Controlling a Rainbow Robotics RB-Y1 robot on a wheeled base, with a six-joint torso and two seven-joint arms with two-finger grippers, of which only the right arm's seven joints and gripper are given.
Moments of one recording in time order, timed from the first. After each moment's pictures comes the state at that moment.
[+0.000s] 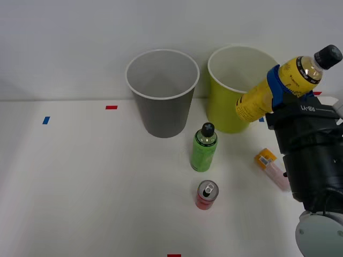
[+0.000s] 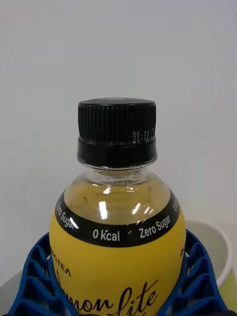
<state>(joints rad) 0.27 -0.06 0.10 -2.35 -0.71 0.07 1.85</state>
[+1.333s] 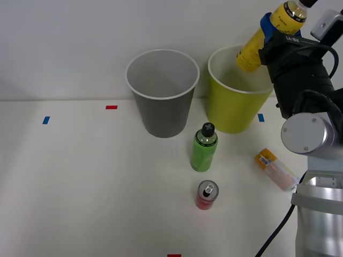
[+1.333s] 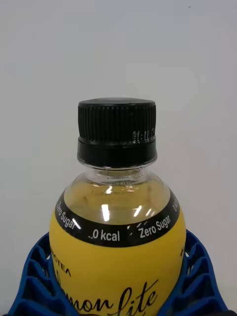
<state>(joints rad) -0.30 0.02 -0.18 -1.94 -0.62 0.25 1.88</state>
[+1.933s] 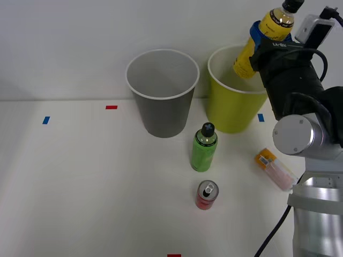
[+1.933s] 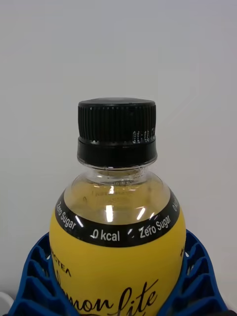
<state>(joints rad) -0.31 0.02 -0.15 -1.92 -0.52 0.28 1.89</state>
